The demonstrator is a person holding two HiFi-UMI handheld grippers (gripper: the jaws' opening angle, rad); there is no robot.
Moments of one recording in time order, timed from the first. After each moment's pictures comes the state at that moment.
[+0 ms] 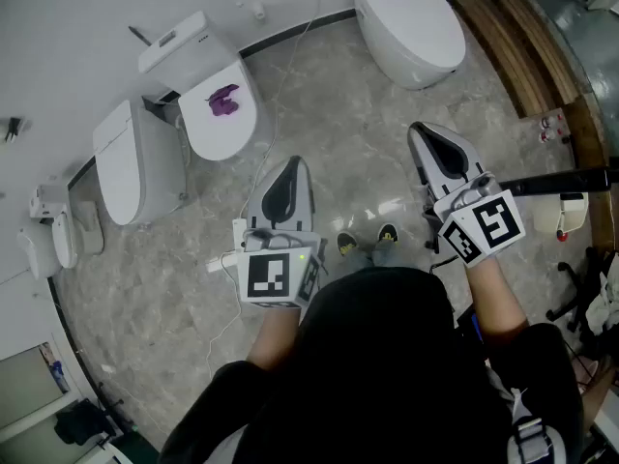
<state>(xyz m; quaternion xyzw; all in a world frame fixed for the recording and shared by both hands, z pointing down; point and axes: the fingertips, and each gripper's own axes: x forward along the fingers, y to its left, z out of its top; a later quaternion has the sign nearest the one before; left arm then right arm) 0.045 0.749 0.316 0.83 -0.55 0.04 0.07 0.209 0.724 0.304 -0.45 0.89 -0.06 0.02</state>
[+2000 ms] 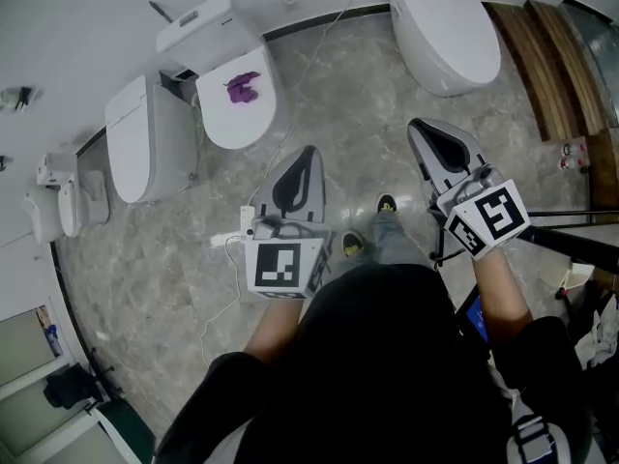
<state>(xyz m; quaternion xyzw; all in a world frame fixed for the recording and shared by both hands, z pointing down) 0.035 0.675 0.331 0.81 -0.57 0.08 0.06 0.171 0.638 0.331 -0.36 0.93 -0.07 -0.01</state>
